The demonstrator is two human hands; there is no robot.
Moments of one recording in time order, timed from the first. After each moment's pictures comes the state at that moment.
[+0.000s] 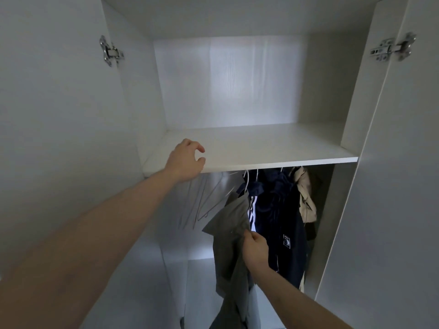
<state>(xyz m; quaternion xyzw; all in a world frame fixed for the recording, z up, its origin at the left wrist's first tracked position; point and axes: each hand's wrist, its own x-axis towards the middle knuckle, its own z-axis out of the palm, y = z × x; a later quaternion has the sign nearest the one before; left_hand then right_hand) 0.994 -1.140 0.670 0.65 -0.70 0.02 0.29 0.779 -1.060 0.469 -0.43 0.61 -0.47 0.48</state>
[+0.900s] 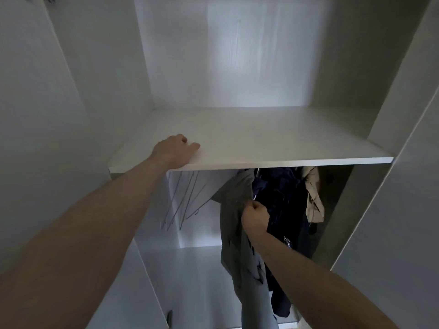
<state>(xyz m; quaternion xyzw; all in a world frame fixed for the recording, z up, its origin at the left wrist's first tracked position) 1.017 -1.277 0.630 0.77 -0.60 -0.08 0.20 0.778 -1.248 0.446 -0.44 0.66 -0.46 0.40</state>
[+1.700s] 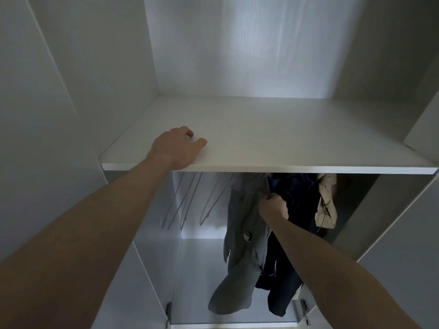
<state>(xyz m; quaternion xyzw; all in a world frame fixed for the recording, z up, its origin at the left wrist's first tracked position) 1.024 -1.292 0.614 0.76 -0.60 -0.06 0.24 0.744 -1.341 0.432 -0.54 0.74 -0.27 0.29</state>
